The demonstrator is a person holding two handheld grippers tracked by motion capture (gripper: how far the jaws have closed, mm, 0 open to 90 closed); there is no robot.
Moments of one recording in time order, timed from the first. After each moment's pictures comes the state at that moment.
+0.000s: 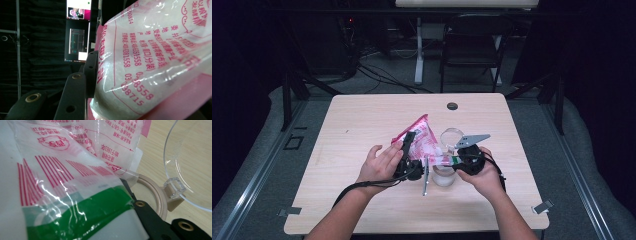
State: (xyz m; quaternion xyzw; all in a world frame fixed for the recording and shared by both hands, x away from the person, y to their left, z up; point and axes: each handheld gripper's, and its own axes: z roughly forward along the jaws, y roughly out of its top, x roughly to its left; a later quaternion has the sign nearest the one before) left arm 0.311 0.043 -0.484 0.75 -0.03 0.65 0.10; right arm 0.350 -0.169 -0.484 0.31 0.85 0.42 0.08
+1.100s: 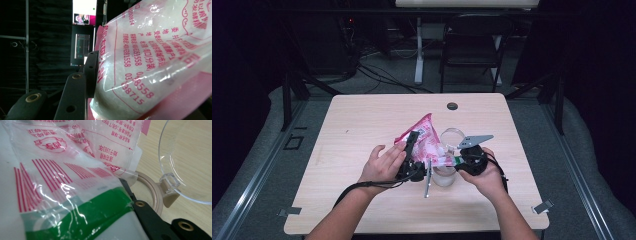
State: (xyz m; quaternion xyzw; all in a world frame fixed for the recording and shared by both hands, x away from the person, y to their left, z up) left arm 0.309 0.038 -0.484 0.73 -0.05 0.67 0.11; right arm 0.348 -0.175 -0.483 0.32 0.84 0.42 0.08
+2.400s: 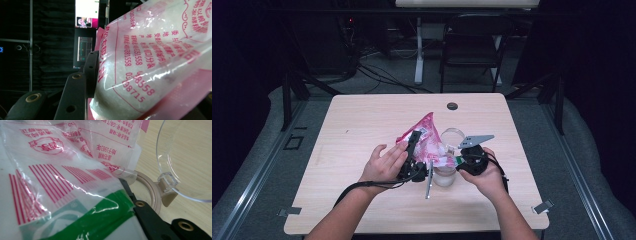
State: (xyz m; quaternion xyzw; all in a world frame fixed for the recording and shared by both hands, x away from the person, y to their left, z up) left arm 0.306 0.034 -0.480 0.73 -0.06 0.67 0.11; right arm 0.349 -0.177 -0.483 0.32 0.84 0.43 0.08
